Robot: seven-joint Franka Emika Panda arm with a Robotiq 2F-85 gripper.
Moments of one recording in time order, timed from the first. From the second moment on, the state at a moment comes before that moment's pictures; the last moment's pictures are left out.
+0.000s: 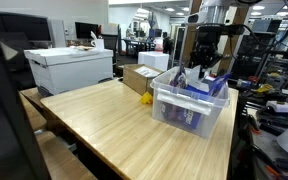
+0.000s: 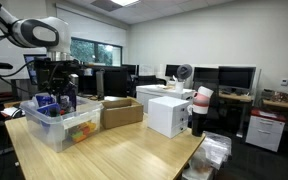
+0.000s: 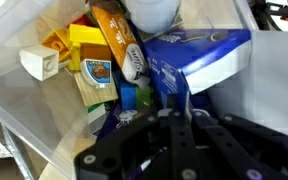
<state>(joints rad) 0.15 -0.36 -0.01 -2.61 0.03 2.20 -0.88</state>
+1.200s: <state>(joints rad) 0.15 -0.25 0.08 -2.02 -0.06 1.70 -0.41</state>
